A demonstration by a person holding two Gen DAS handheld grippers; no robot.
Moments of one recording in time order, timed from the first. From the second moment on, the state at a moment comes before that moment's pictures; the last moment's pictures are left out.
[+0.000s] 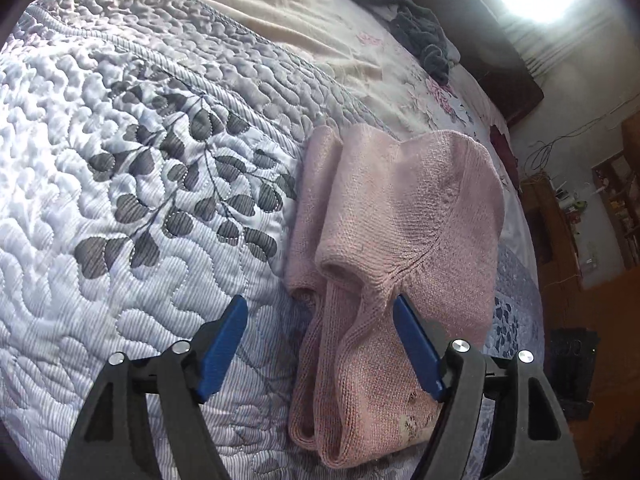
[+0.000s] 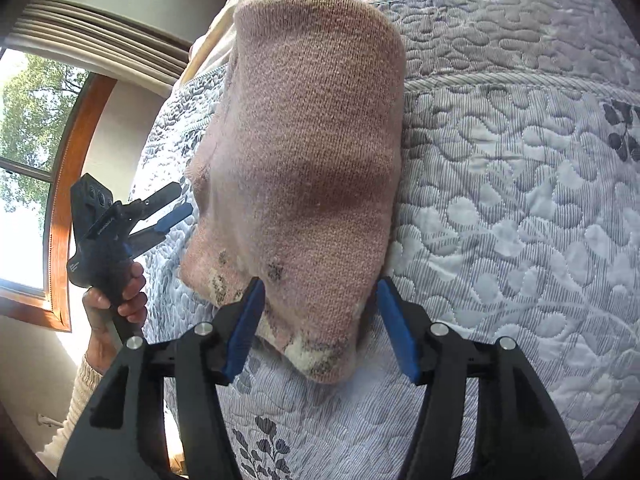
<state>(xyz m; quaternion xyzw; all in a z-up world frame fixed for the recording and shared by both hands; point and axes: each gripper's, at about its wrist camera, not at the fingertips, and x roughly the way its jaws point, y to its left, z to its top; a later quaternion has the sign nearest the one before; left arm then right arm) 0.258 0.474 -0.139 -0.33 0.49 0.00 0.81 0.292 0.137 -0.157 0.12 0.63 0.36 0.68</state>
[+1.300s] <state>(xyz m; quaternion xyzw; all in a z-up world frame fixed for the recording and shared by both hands) 0.285 0.423 -0.164 -0.45 0.43 -0.22 0.75 0.348 0.122 -0.153 0.25 0.60 0.41 0.64</state>
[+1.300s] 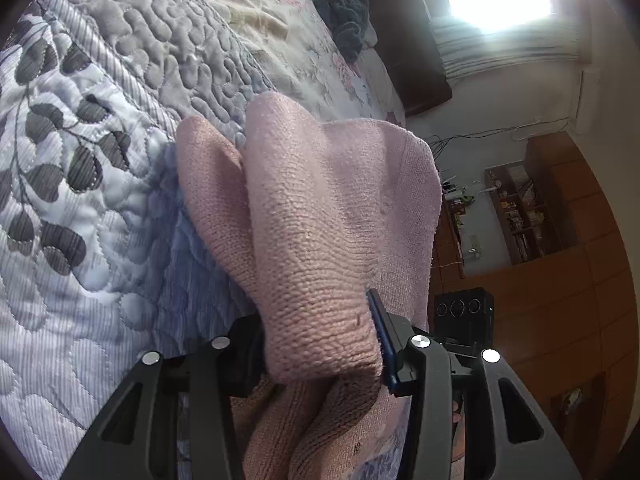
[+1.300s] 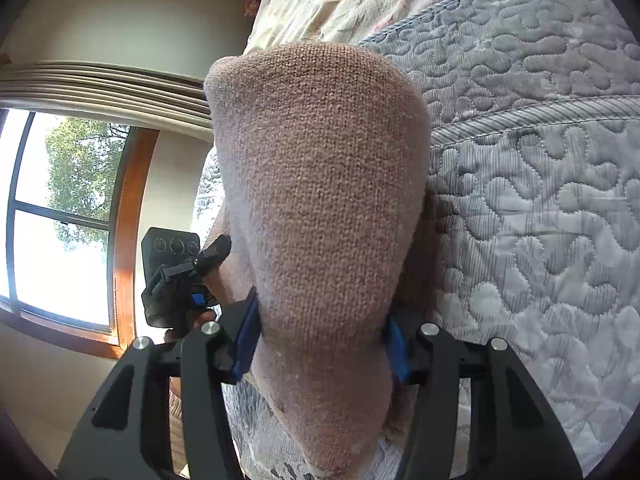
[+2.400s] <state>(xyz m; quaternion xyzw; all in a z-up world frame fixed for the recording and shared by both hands) 0.170 0.234 -0.154 -0.31 0.52 -0.16 0.78 0.214 -0.082 -0.146 0.22 0.61 0.31 0.70</state>
